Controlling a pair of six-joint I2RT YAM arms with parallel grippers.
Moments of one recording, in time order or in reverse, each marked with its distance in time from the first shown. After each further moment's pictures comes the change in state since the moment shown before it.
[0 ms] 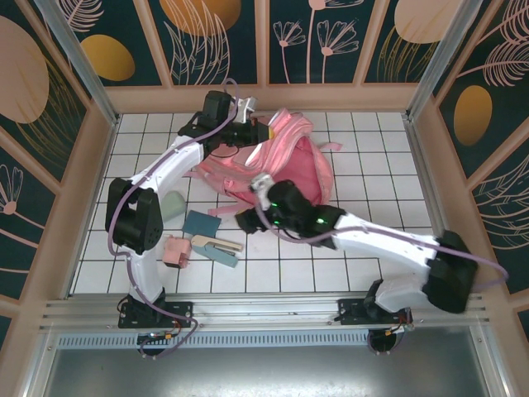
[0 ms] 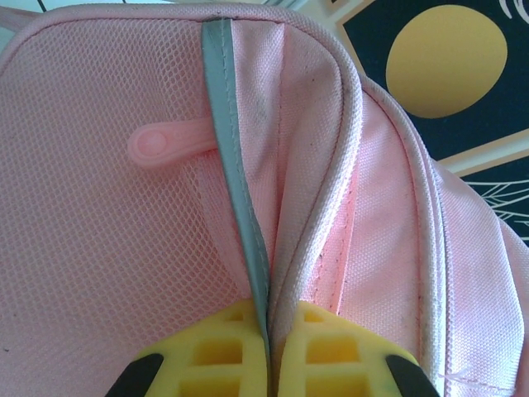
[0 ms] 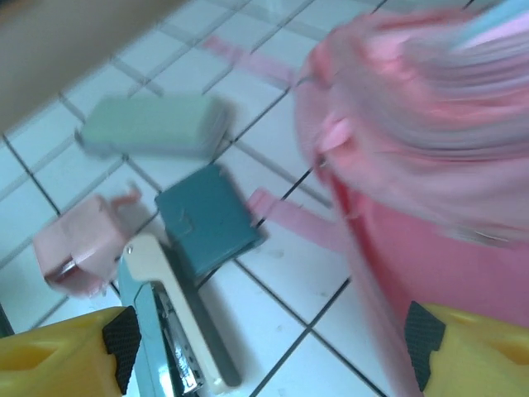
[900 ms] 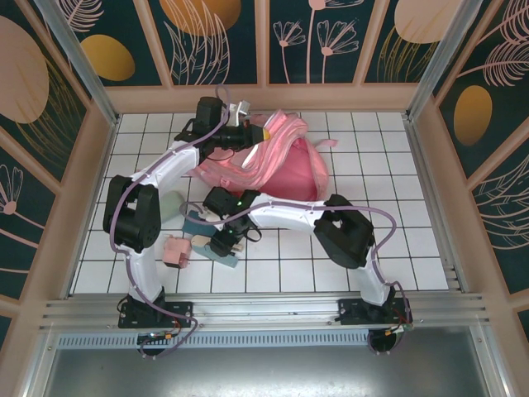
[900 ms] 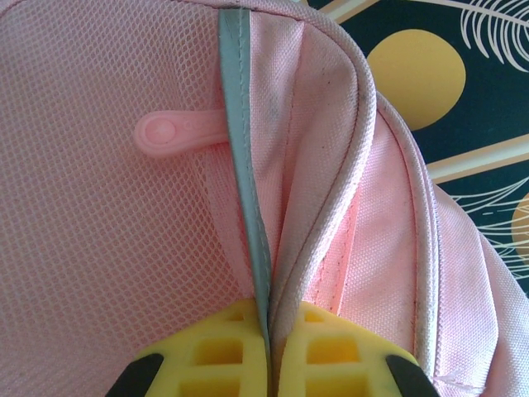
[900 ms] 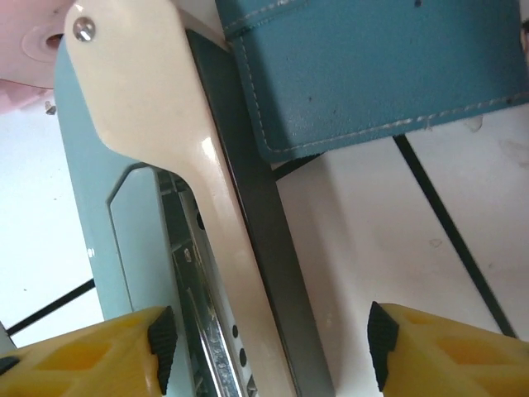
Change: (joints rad) left arm 0.052 0.004 -0.115 0.181 0.121 -0.129; right arm 0.060 0.684 0.586 -0.523 -0.250 -0.182
